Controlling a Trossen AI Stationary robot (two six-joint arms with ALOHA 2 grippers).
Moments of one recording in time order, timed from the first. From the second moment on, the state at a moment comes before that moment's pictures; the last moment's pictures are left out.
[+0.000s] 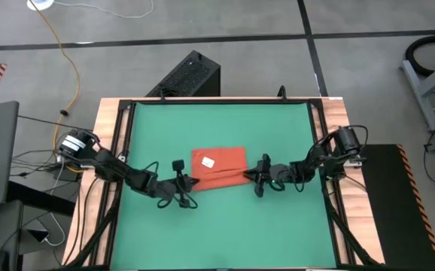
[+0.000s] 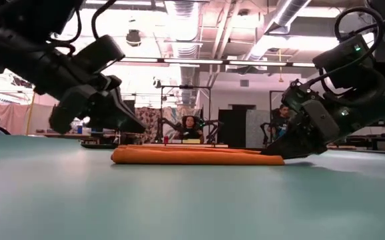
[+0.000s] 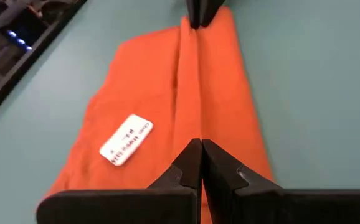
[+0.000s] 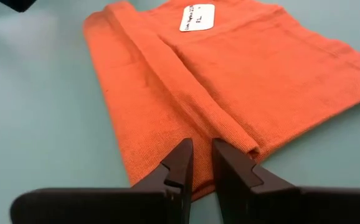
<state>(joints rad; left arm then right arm) -0.37 1.62 0.46 0.63 -0.66 0.01 0.17 1.80 0.24 1.10 0.32 0.39</state>
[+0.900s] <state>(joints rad) -0.34 1.75 0.45 0.56 -0.66 -0.01 0.30 1.66 0.29 1.11 0.34 -0.03</state>
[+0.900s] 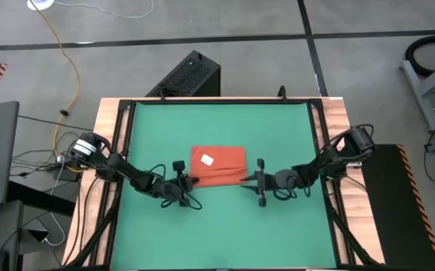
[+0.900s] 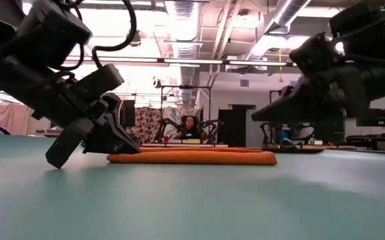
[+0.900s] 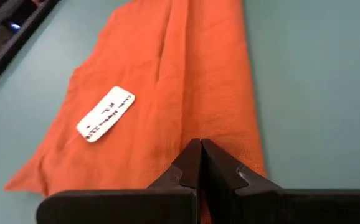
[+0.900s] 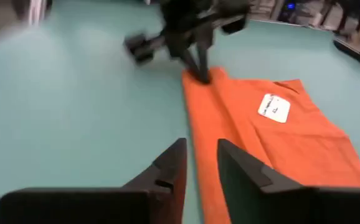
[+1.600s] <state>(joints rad) -0.20 1.75 0.46 0.53 -0.50 0.09 0.17 1.70 0.45 0.60 0.26 -0.19</state>
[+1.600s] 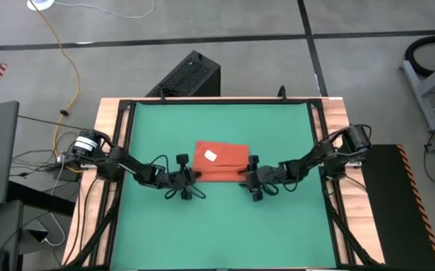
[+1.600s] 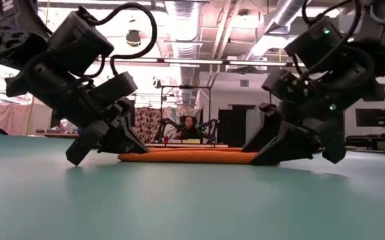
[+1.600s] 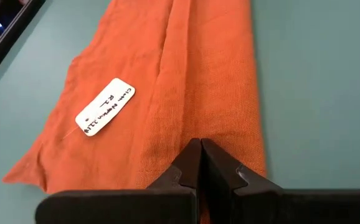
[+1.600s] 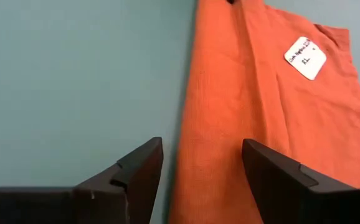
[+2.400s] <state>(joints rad) -0.18 1.75 0.45 0.51 -0.46 0.09 0.14 2.12 0.33 1.30 0.43 0.00</state>
